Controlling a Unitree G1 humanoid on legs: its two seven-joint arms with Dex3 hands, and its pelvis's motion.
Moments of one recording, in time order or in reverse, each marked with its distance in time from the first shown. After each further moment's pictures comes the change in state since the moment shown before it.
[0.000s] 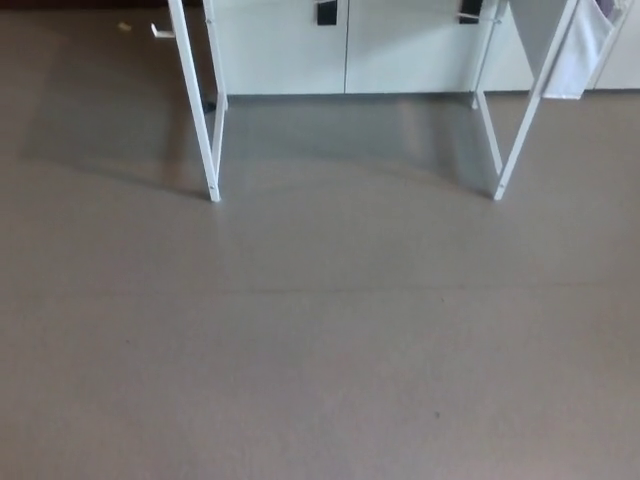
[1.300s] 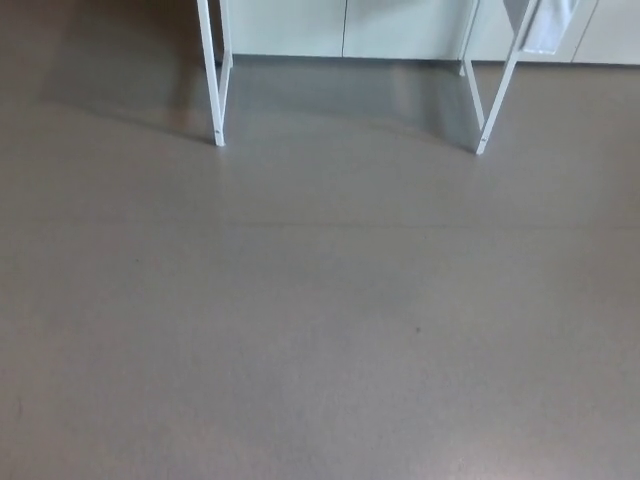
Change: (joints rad) left_arm -0.018 0.013 -0.011 -0.008 -0.001 0.007 -0.002; right_arm 0.010 0.003 -0.008 -0.002 0.003 0.003 -0.001
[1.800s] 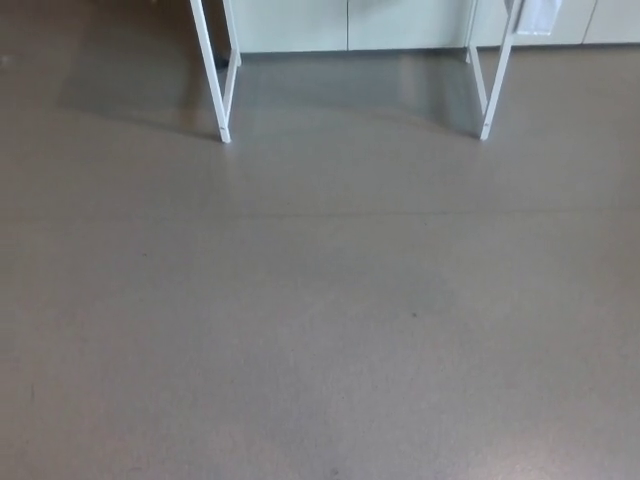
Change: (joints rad) left_arm -0.010 -0.010 -0.009 -0.005 -0.005 0.000 0.001; right_arm -0.001 -0.003 -0.003 -0.001 0.000 0.005 -0.004
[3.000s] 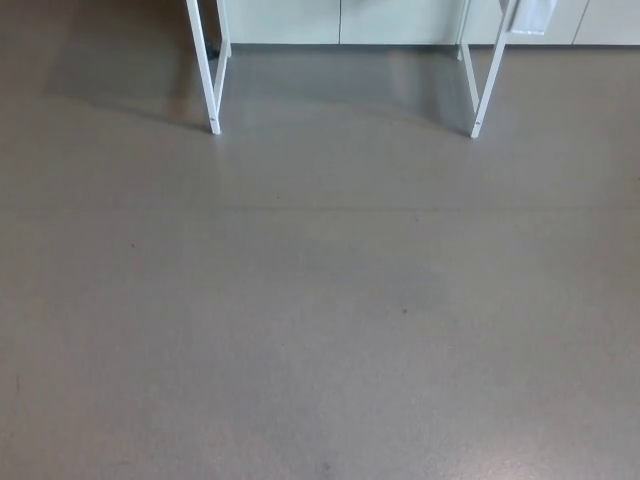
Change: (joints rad) left_arm 0.000 -0.007 -0.003 -0.029 -0.049 0.012 0.018; right_arm -0.010 0.006 0.003 -0.004 -0.023 0.004 -0.079
